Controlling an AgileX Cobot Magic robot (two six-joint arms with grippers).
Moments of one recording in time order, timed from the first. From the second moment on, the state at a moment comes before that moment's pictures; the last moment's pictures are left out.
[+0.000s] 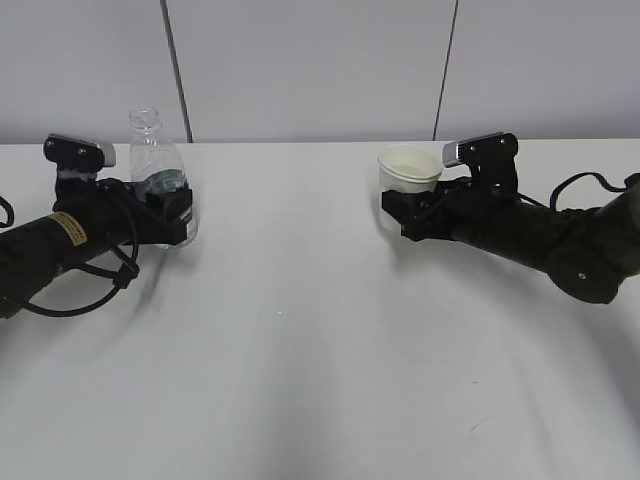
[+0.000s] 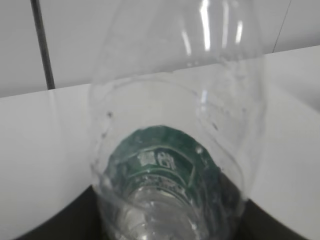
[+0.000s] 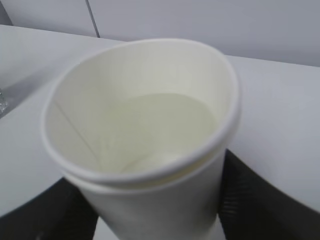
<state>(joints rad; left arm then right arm) -0.10 2.18 -0.94 0.52 -0.99 -0.27 0.10 2.19 -1.04 -0.58 -0.84 0.40</state>
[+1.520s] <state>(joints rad) -0.10 2.18 -0.94 0.52 -0.99 -0.27 0.10 2.29 -1.03 -0.46 -0.95 0.28</state>
